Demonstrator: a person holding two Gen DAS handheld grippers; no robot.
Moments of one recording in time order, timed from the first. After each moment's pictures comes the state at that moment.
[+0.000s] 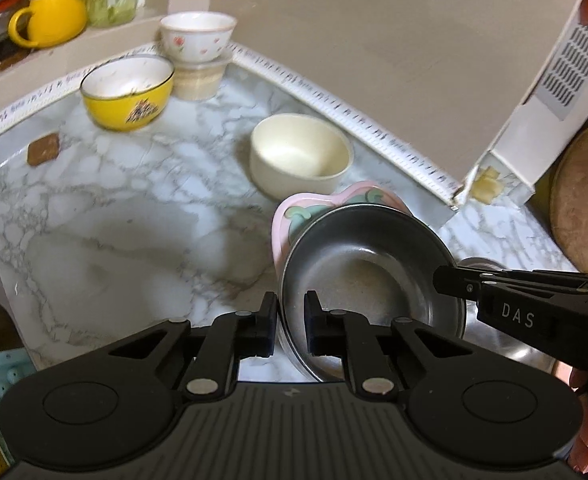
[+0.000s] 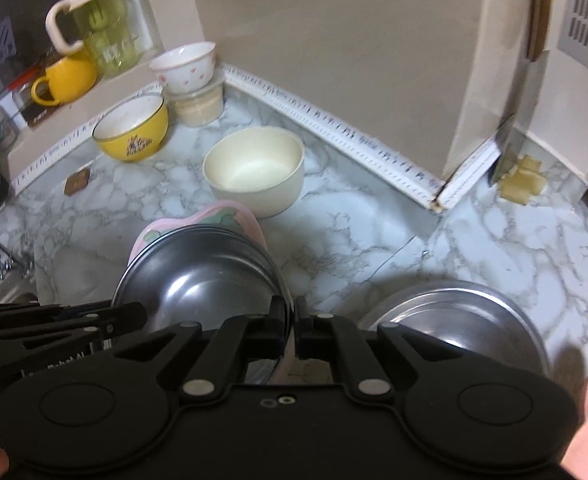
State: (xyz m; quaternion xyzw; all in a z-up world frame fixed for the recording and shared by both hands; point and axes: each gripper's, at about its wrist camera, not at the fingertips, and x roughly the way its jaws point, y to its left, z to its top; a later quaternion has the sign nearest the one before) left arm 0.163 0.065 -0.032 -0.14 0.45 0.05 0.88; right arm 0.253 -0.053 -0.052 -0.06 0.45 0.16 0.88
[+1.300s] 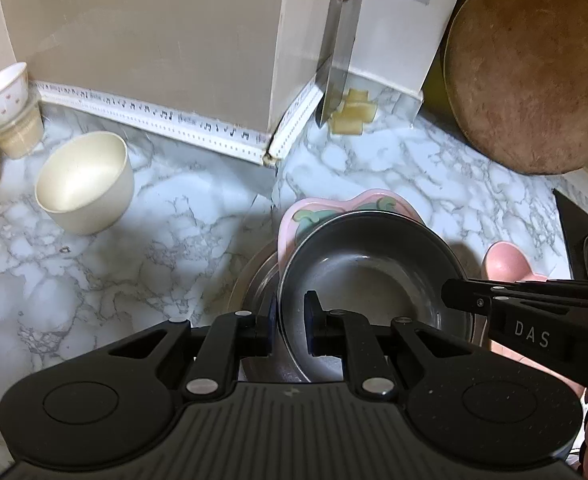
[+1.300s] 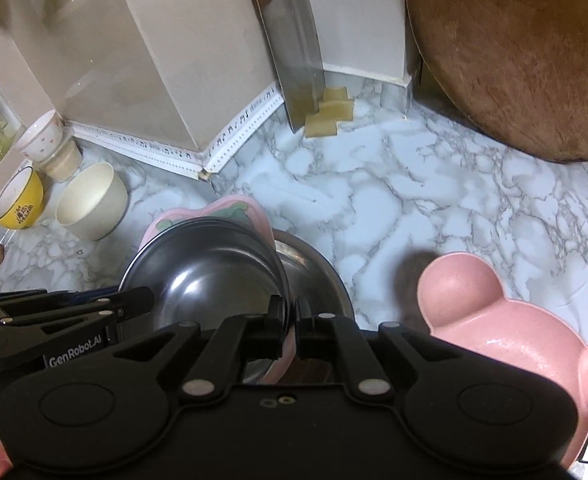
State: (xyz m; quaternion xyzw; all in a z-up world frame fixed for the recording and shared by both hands) left arm 0.226 -0.100 -0.044 -0.02 0.49 -0.08 0.87; right arm 0.233 -0.219 -0.048 0.06 0.47 0.02 0.88
